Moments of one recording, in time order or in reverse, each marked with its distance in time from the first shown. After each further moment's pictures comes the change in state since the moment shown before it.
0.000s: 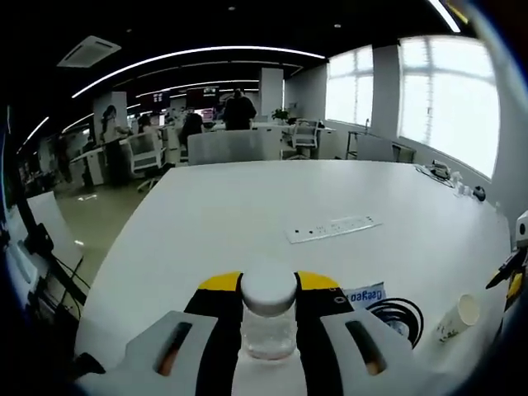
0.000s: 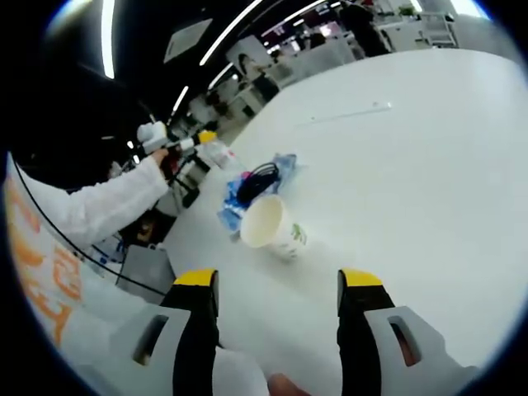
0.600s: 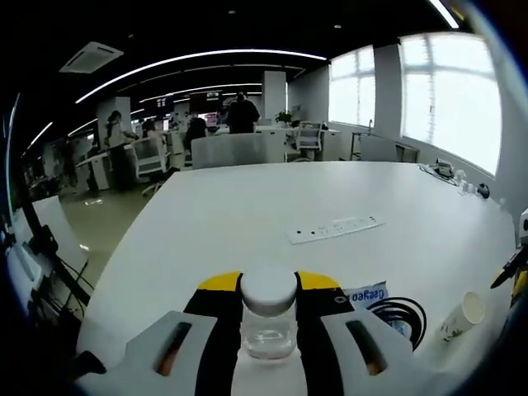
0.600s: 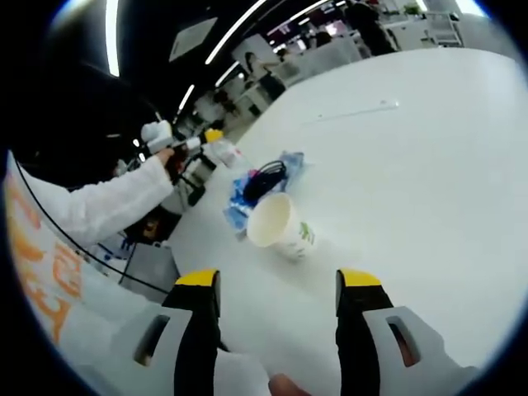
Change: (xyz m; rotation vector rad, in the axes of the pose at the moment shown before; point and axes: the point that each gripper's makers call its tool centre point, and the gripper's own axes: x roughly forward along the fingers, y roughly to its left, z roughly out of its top) left arm 0.004 0.006 -0.002 0.026 -0.029 0.023; right arm 0.004 0.007 -0.001 -0.011 0.004 0.030
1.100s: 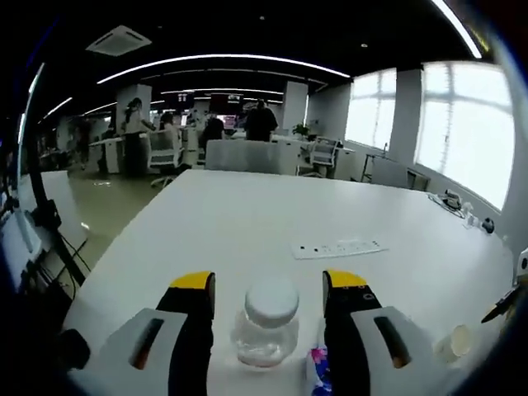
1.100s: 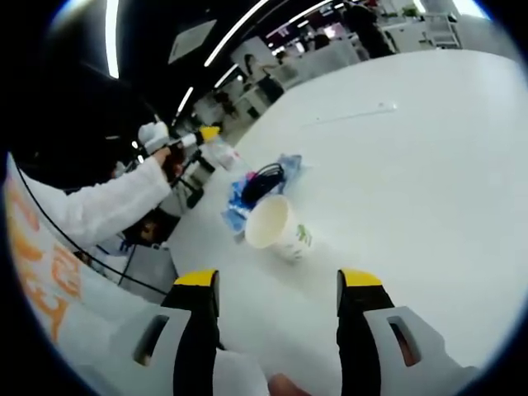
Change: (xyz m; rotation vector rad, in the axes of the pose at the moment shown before) left arm -0.005 0.007 0.015 -0.118 -0.053 0.070; right arm -0.002 -0.003 0.000 0.002 -0.013 -0.006
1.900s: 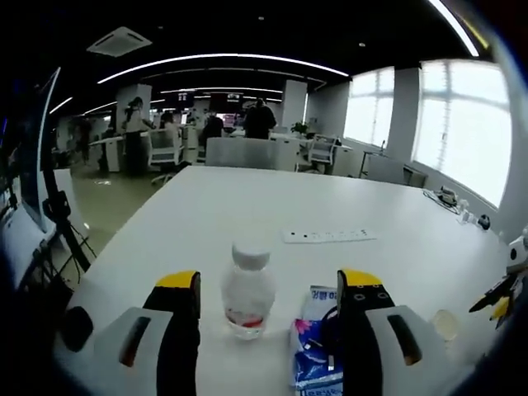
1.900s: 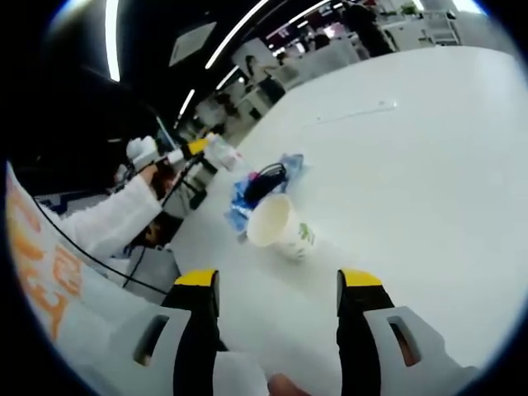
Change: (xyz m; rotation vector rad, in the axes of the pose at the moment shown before) left arm -0.056 -0.029 -0.030 -0.017 0.021 -0.027; right arm 0.002 0.003 -0.003 0.012 -0.002 0.023
